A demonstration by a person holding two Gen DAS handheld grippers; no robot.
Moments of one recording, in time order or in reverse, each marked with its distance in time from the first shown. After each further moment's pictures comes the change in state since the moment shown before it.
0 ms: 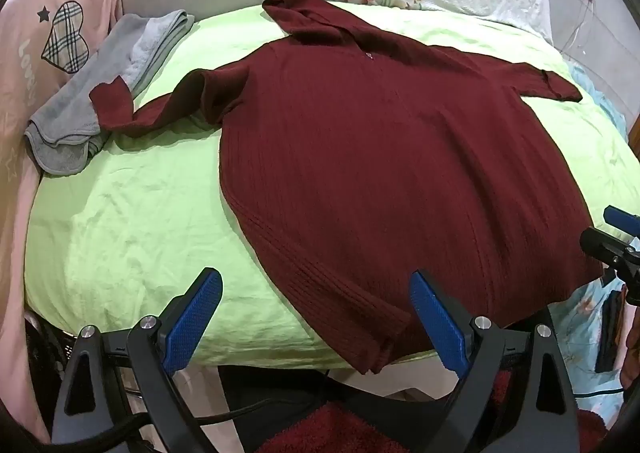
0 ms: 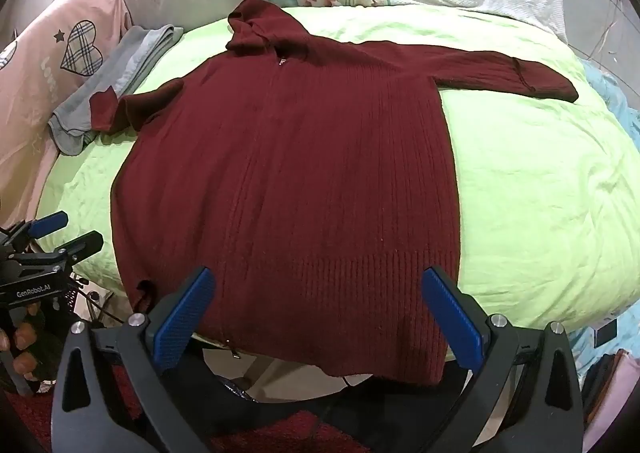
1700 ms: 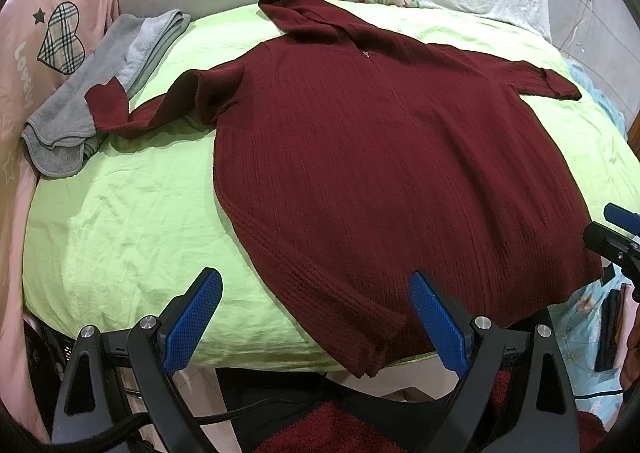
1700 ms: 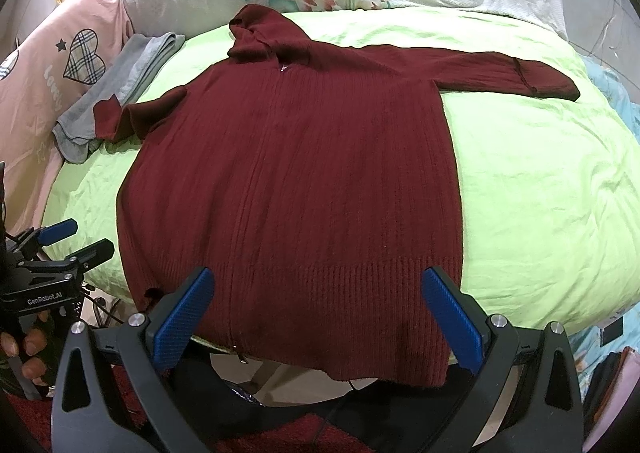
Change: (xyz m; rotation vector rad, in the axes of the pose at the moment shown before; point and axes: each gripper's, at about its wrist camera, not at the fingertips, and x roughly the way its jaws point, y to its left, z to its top) left arm 0.003 -0.005 0.000 0.000 -0.003 -0.008; right arm 0.000 0.001 0.002 0.012 0.018 0.001
